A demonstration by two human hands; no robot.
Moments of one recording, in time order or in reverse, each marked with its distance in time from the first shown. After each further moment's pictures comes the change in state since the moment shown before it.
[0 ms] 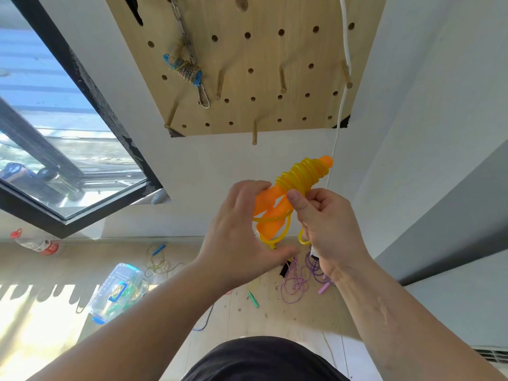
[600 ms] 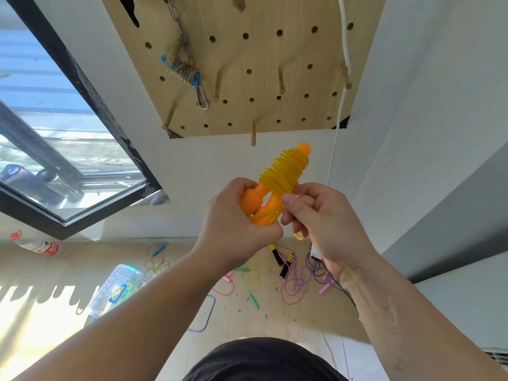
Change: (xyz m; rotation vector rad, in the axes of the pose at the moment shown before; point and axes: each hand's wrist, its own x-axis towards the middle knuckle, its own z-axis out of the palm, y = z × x) left_hand 0.023 0.009 -0.005 -0.217 0.077 -0.267; right_hand 0.003 -0.018 -0.004 -0.066 -0.200 -0.014
